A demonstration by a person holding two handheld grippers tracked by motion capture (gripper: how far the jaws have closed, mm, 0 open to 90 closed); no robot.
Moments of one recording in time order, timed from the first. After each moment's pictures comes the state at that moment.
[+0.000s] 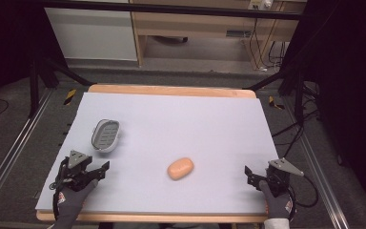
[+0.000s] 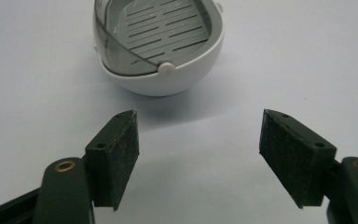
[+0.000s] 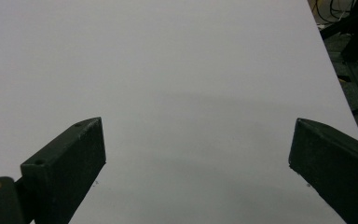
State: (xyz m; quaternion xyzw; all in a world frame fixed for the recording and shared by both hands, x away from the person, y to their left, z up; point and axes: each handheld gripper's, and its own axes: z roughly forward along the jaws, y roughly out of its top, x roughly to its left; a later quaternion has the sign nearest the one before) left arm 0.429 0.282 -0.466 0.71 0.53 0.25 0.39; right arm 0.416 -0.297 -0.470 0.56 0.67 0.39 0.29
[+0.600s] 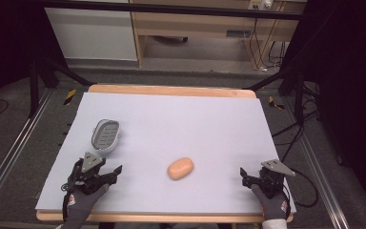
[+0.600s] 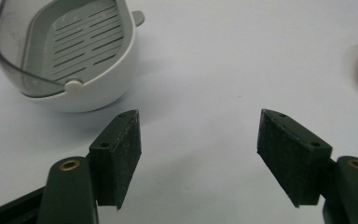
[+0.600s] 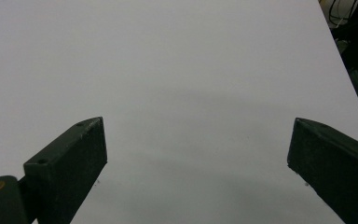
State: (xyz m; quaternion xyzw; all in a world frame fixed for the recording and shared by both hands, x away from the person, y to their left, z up) left arm 0.420 0.245 -0.460 0.75 0.47 0.24 0.40; right arm 0.416 -0.284 -0.473 0.55 0.69 0.37 0.30
